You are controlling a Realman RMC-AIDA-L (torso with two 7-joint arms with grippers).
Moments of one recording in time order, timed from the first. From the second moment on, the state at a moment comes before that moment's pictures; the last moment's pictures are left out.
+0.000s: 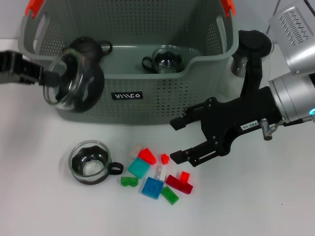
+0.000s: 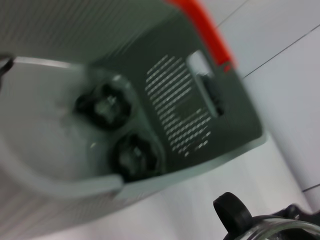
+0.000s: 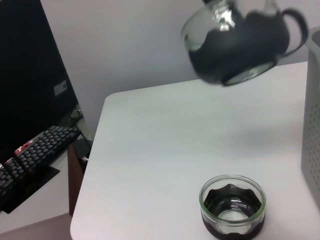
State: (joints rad) left arm -0.60 -1.93 0.56 1.38 2.19 2.07 -2.69; right arm 0.73 2.06 -1.18 -0.92 -1.99 -1.63 1.69
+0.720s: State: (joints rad) left arm -0.76 -1.87 0.58 1.04 2.21 1.72 -2.52; right arm 0.74 2.05 -1.17 -0.89 -1.99 -1.66 1.71
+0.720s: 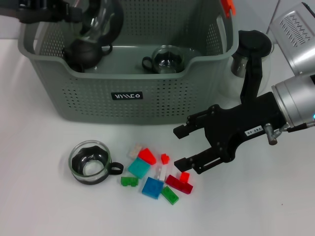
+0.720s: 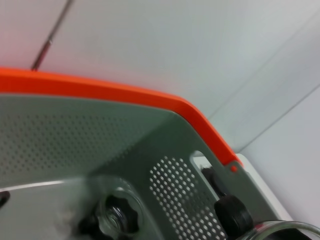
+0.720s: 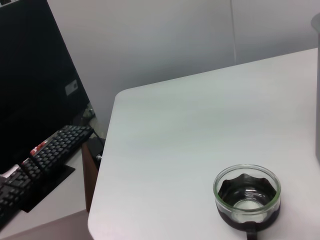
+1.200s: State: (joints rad) left arm -0.83 -1.88 0.75 0.92 2.25 1.44 -2.48; right arm 0.75 2.05 -1.17 -0.86 -2.00 -1.76 1.72
